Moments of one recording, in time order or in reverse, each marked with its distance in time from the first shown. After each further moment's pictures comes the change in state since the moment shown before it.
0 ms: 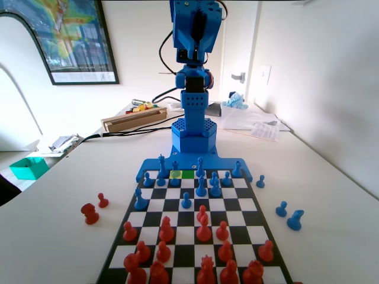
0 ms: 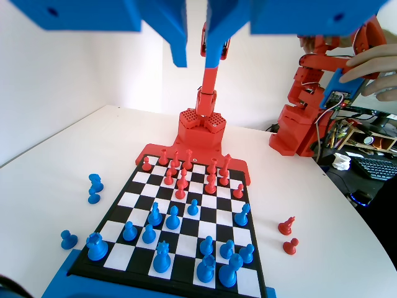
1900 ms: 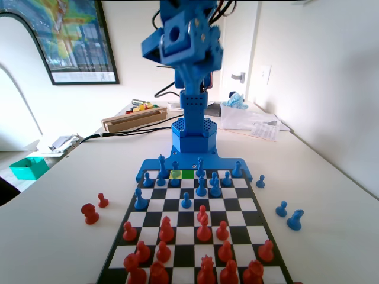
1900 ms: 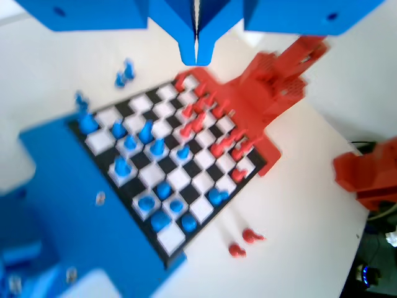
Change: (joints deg) arm 2.5 -36.4 -2.4 -7.2 -46.1
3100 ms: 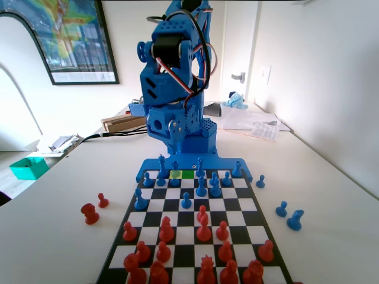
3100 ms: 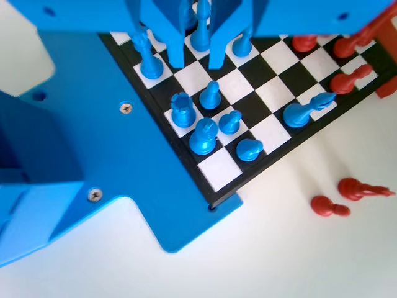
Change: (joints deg) arm 13.0 -22.1 22.5 -25.6 -14.9
